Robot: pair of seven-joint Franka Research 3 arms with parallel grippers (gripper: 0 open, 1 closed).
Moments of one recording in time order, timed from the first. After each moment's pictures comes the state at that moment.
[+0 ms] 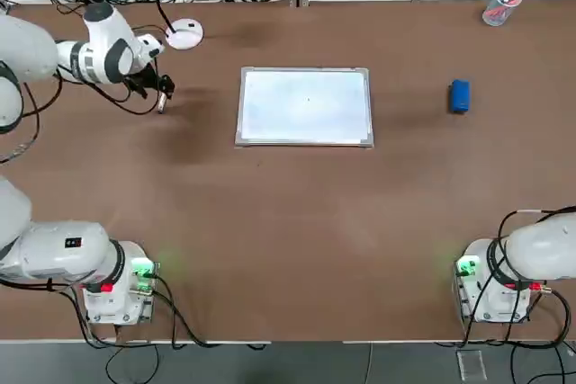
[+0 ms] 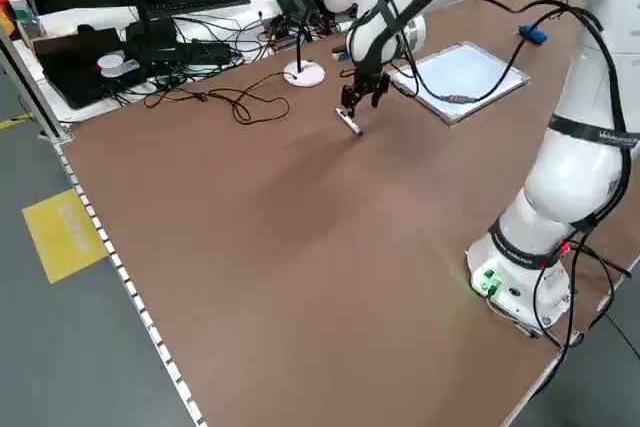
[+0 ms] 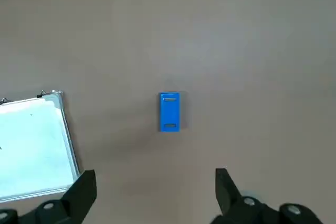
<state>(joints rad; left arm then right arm) 0.07 0.31 -0.18 -2.27 0.05 2.58 -0.04 0.12 0.03 -0.15 -1.56 0.02 1.62 0.16</state>
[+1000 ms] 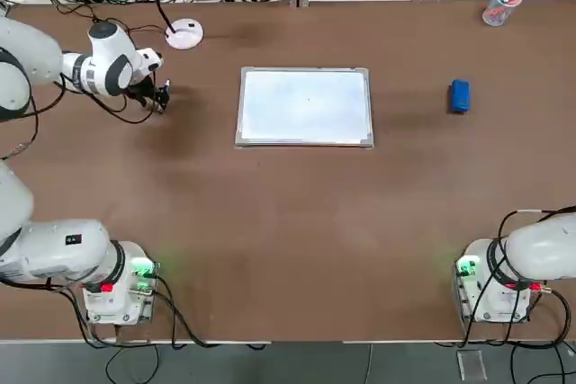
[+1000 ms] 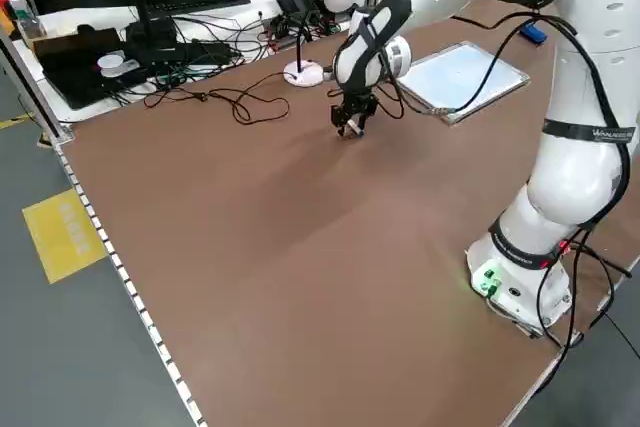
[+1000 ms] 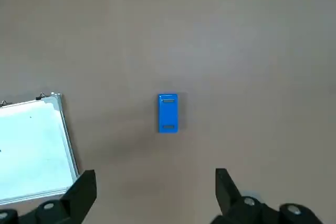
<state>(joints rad) 0.12 0.42 -0.18 -2.26 0.18 2.67 -0.04 0.11 0.03 -0.15 -1.56 0.02 1.62 0.16</state>
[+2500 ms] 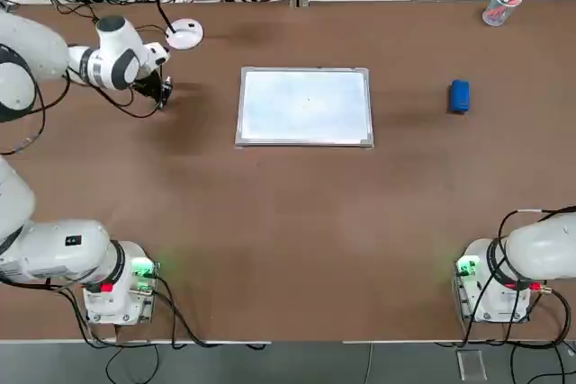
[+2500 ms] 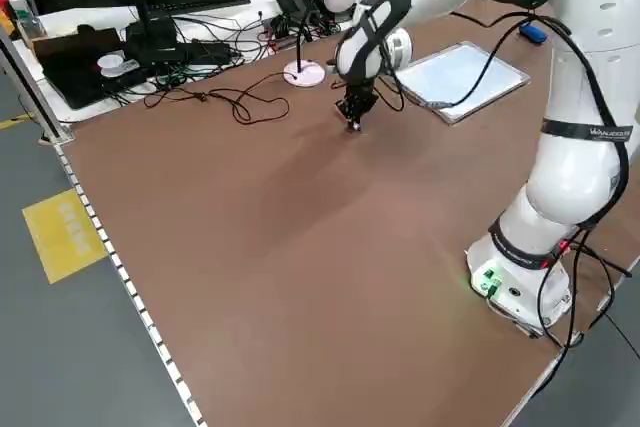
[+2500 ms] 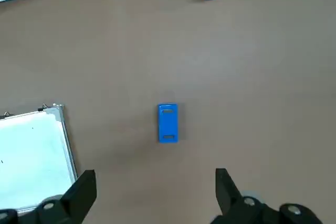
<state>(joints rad) 0.11 0.43 -0.22 -2.15 0.16 2.53 -0.11 0.10 0.03 -0.15 -1.57 0.02 1.67 0.16</state>
